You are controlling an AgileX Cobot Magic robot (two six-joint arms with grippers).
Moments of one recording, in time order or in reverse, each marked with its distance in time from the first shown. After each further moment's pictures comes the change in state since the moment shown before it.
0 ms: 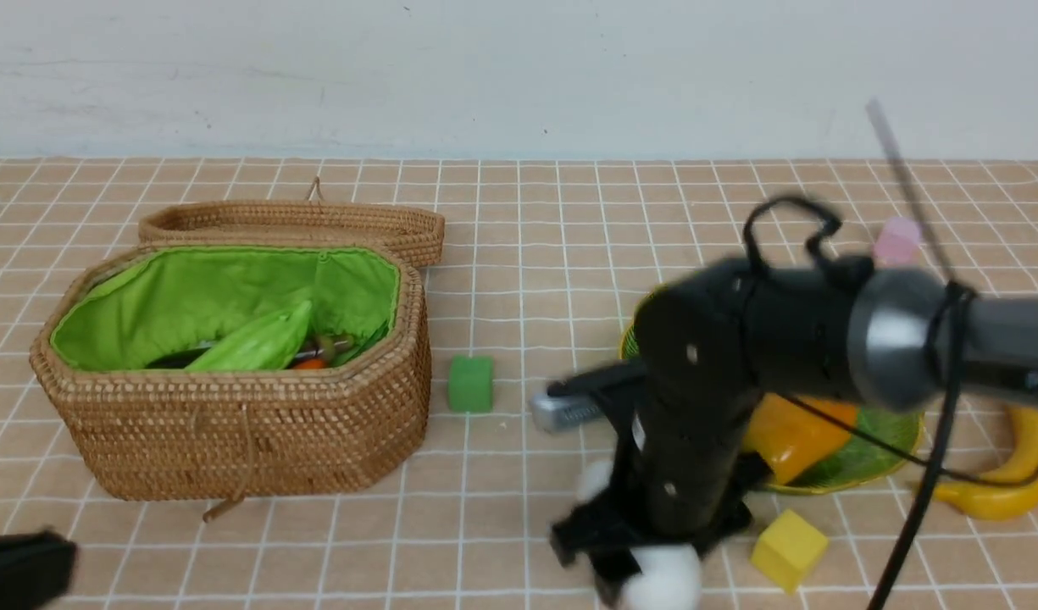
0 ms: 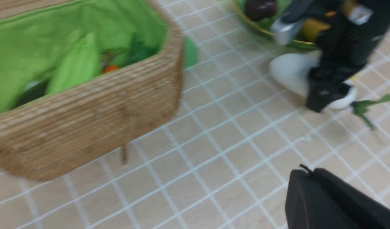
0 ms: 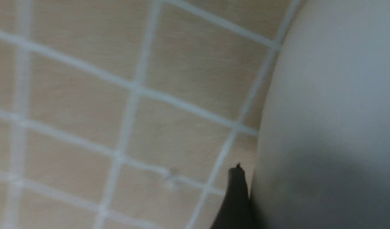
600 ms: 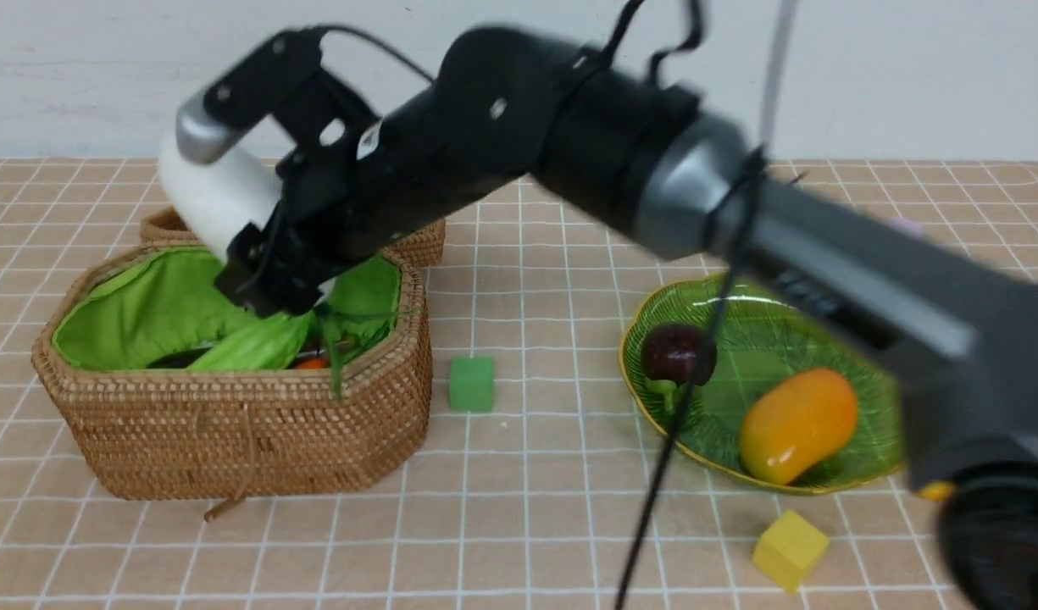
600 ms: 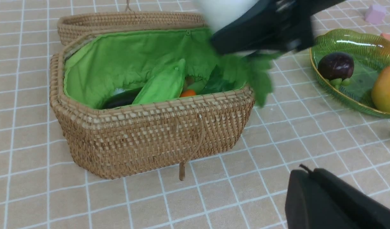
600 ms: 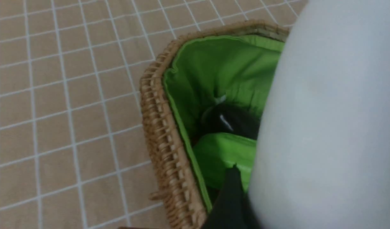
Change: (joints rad) right arm 0.073 0.394 -0.908 0.347 -0.267 -0.868; left arm 0.000 -0.028 -0.001 0.240 -0.029 -0.300
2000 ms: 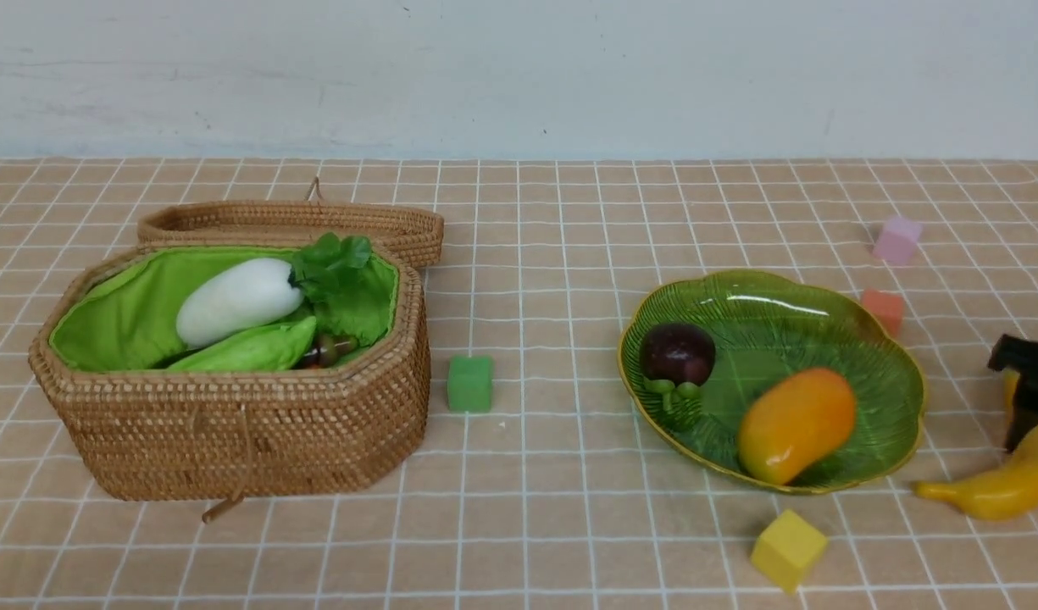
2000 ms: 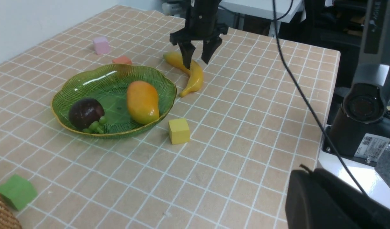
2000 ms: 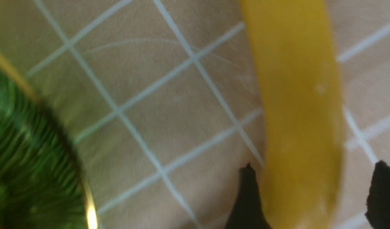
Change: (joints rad) right arm -0.985 -0.404 1.013 -0.397 0.097 0.999; left arm 0.000 0.003 0.000 -0.995 -0.047 1.113
